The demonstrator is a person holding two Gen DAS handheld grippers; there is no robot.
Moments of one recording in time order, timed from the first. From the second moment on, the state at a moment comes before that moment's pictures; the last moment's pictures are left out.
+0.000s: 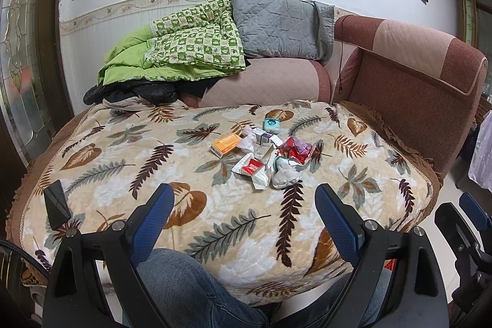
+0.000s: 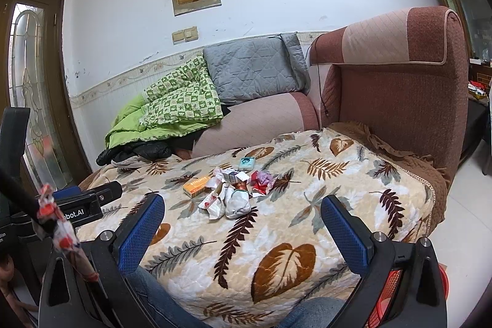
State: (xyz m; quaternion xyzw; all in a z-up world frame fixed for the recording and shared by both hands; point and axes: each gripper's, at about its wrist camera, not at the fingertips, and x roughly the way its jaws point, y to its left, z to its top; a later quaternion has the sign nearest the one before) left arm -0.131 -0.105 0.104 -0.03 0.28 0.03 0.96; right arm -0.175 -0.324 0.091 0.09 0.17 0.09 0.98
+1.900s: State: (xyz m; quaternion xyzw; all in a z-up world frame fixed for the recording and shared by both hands) left arm -0.133 -0.092 0.105 -0.04 0.29 0.03 0.96; right arm -0.155 -0.319 0.097 0.06 0.19 0.07 0.98
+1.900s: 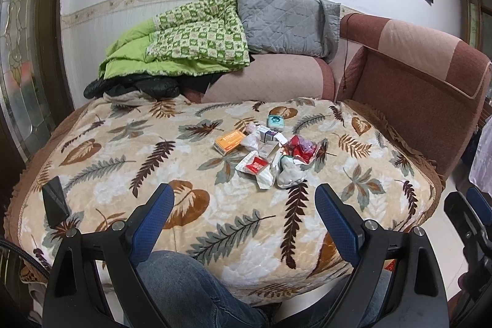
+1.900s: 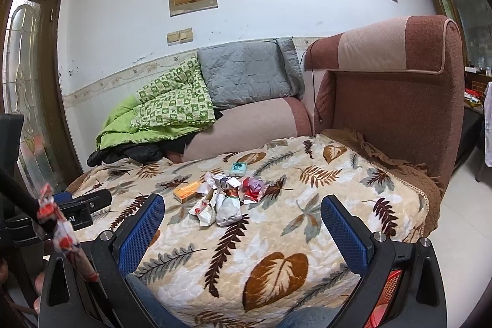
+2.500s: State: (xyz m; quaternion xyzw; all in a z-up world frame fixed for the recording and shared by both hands) left arm 0.021 -0.061 0.035 -0.12 0.42 -0.06 0.90; right arm -0.019 -0.316 0.035 0.12 0.25 0.15 0.95
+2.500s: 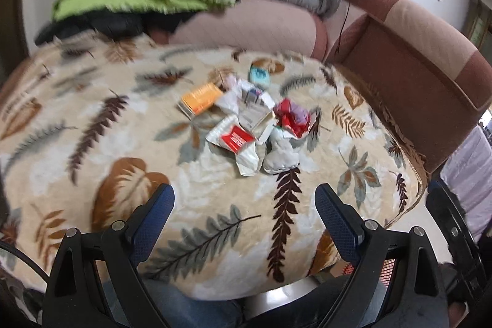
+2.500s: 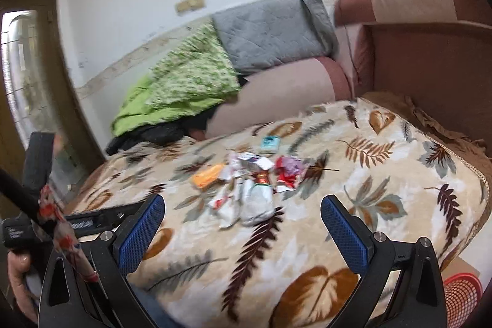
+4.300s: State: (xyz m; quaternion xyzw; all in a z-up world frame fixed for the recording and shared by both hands) left arm 0.165 -0.059 -0.074 -0.22 0.54 -0.07 0.81; right arm 0.150 -0.310 -0.132 0.22 0.42 0.21 0.85
